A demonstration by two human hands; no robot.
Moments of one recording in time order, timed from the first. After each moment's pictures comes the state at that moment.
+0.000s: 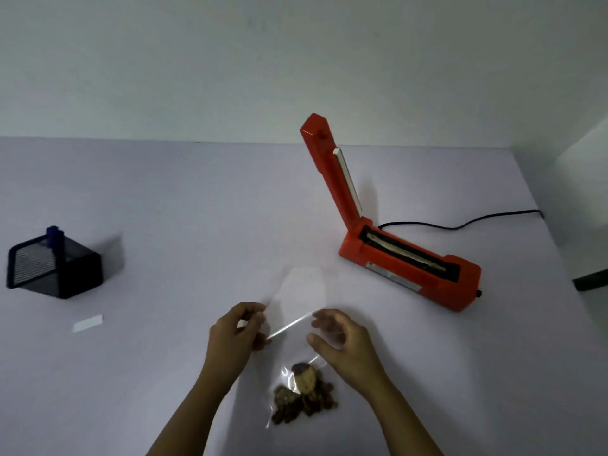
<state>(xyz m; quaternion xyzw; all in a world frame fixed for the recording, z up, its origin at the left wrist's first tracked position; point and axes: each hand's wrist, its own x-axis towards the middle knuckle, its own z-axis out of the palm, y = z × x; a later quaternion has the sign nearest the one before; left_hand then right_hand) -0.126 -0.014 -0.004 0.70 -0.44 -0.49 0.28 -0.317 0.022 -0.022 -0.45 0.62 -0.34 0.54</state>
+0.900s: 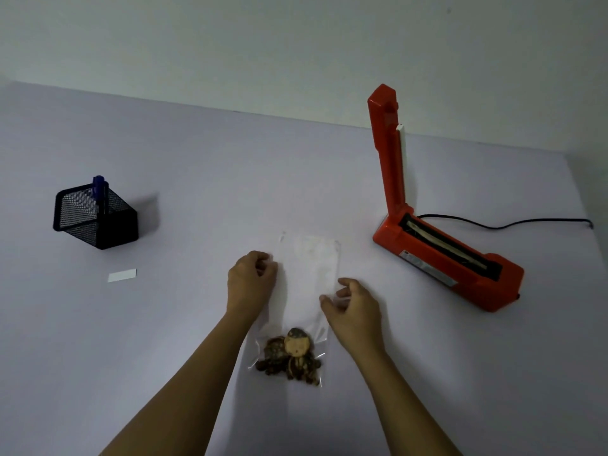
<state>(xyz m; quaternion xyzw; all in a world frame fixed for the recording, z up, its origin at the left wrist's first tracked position) -0.099 -0.055 -0.035 0.76 -0.51 -0.32 0.26 -0.272 -0.005 -0.034 -0.48 0.74 -0.26 0.39</state>
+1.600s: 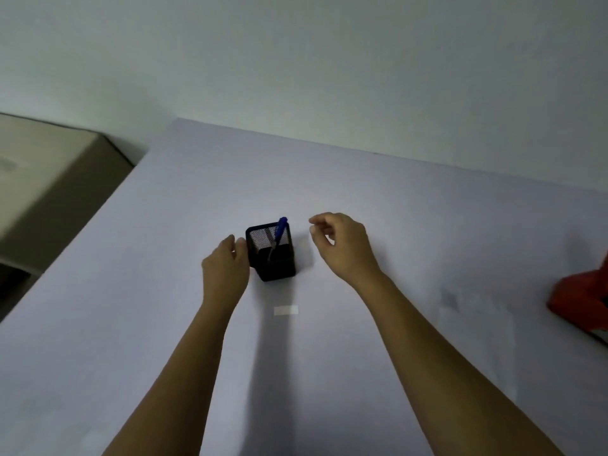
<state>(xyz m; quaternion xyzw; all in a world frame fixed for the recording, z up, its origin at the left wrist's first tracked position) 0.193 -0.105 0.055 0.84 -0.43 -0.20 0.27 0.018 -0.159 0.051 -0.69 0.53 -0.33 0.35</state>
